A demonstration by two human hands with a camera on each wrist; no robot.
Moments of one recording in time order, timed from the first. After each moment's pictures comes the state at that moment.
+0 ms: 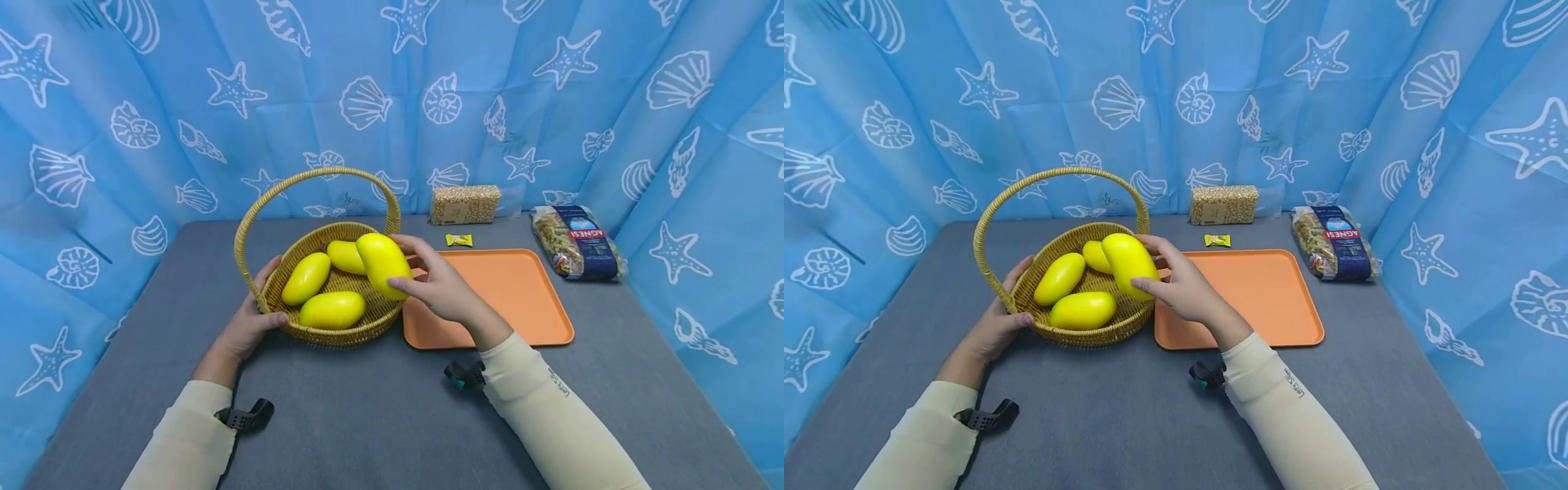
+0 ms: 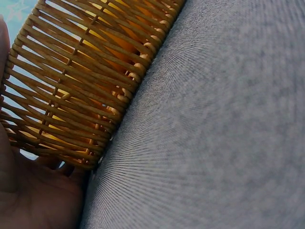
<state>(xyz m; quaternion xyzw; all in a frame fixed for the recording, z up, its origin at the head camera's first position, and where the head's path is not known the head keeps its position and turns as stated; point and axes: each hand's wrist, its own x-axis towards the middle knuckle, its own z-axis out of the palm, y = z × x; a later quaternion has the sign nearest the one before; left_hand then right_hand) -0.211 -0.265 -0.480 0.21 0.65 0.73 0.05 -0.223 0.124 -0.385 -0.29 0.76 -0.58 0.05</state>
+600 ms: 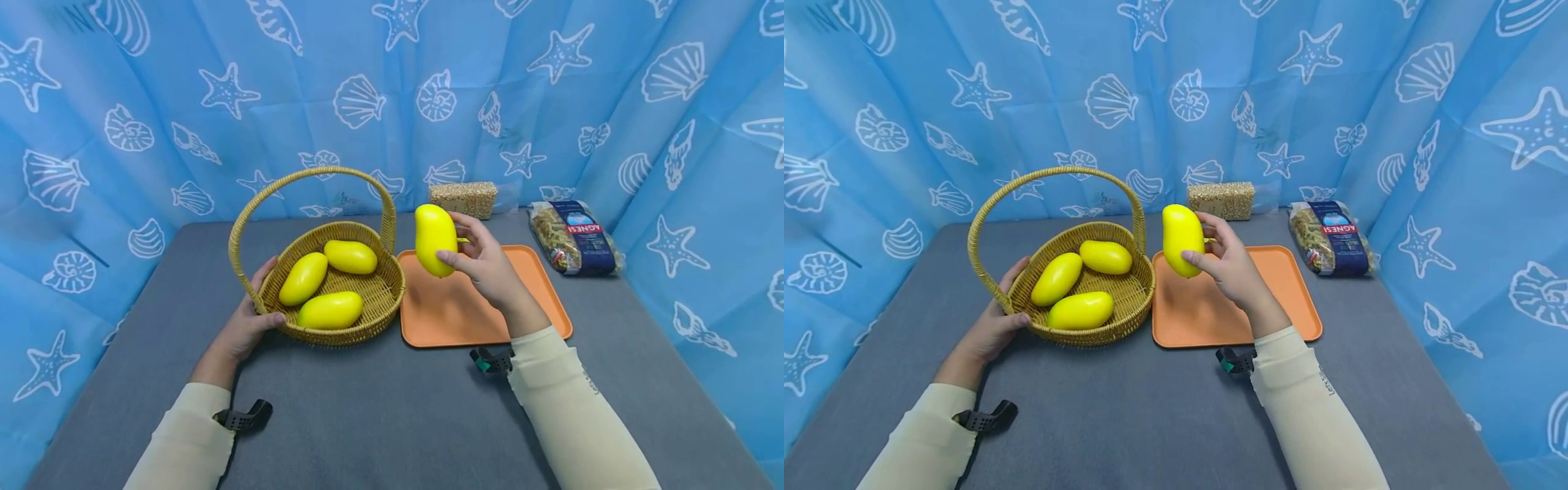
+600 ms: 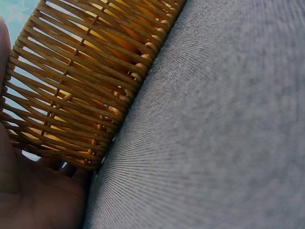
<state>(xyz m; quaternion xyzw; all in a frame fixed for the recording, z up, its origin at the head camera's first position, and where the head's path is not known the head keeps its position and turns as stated) -0.208 -0.262 -0.477 0.20 0.66 0.72 0.05 -0.240 0.193 -0.388 -0.18 0.73 -0.66 0.02</state>
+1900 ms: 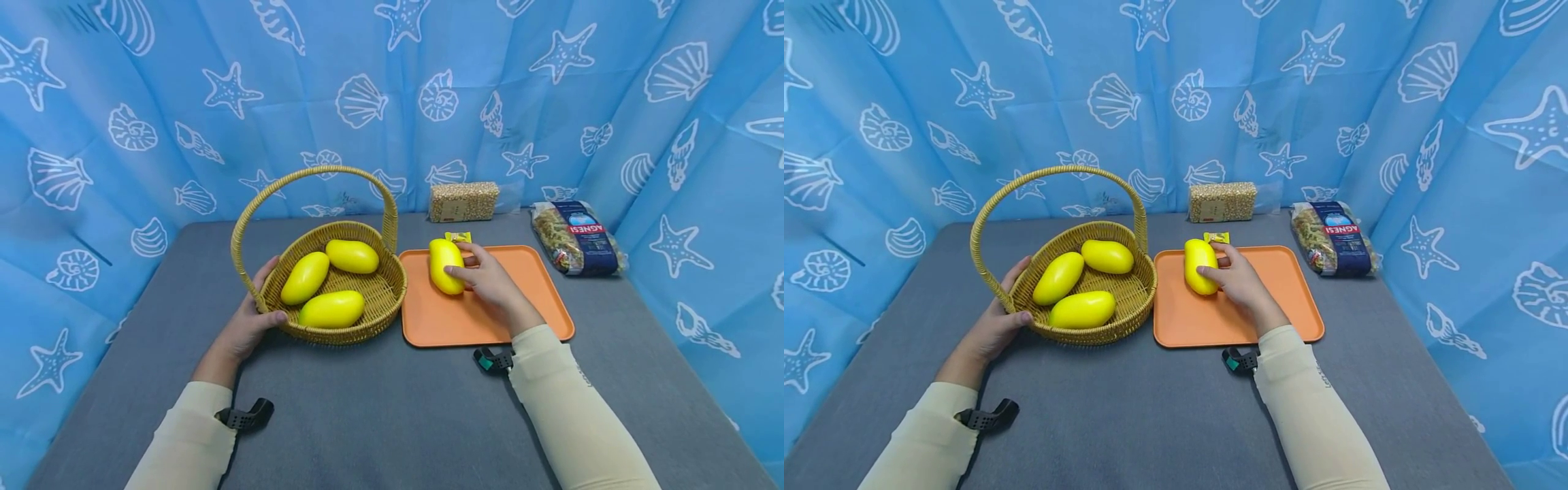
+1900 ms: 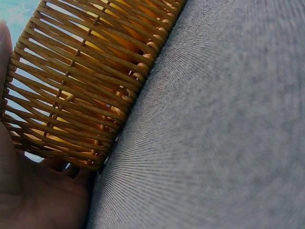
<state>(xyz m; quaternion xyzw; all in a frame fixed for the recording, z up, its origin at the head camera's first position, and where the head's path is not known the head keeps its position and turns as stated) -0.206 -0.262 -0.476 0.19 0.67 0.72 0.05 -0.269 0.214 -0.437 -0.01 0.82 -0.56 0.12</state>
